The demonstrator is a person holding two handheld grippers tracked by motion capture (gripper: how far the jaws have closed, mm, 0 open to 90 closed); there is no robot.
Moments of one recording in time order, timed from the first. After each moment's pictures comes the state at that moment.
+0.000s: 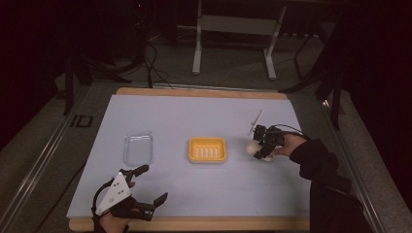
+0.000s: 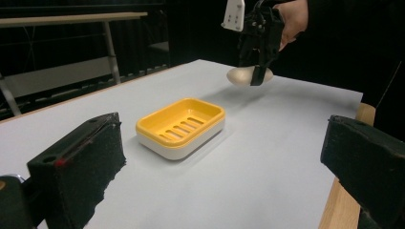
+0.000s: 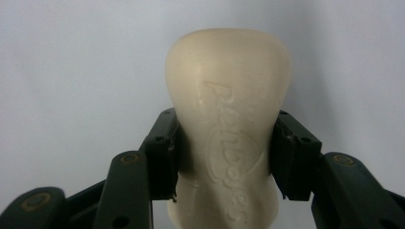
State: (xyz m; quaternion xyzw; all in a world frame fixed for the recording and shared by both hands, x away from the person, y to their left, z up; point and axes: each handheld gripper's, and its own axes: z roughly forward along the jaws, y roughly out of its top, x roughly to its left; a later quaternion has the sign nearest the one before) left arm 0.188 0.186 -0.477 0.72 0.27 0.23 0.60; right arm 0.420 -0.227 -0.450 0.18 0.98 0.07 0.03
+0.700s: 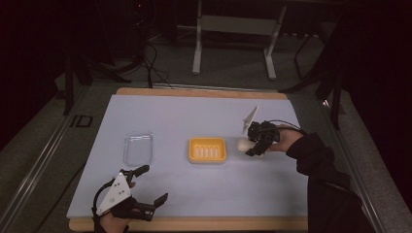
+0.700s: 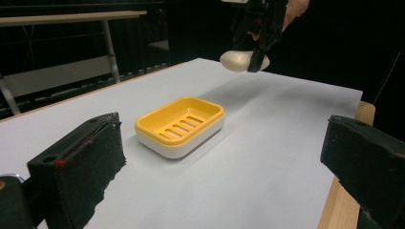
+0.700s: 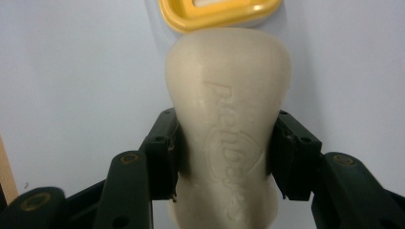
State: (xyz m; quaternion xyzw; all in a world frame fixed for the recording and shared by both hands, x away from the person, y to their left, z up) left arm 0.188 0.185 -0.478 0.72 0.27 0.23 0.59; right arm 0.409 -0.201 -0.418 0.09 0.99 0.12 0.04
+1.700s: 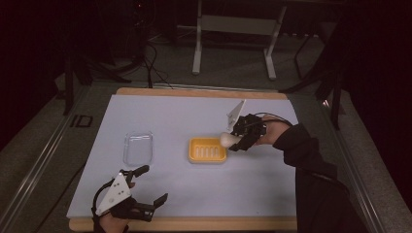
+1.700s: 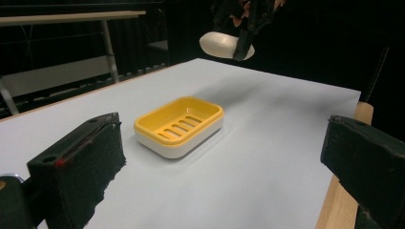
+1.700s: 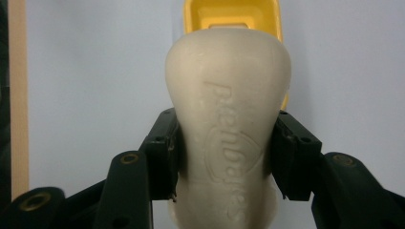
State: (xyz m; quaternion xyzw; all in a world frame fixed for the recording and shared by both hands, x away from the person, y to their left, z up) left arm 0.188 0.186 -0.478 0.72 0.27 0.23 0.59; right arm 0.404 -0.155 -0.390 0.00 0.98 0.18 0.04
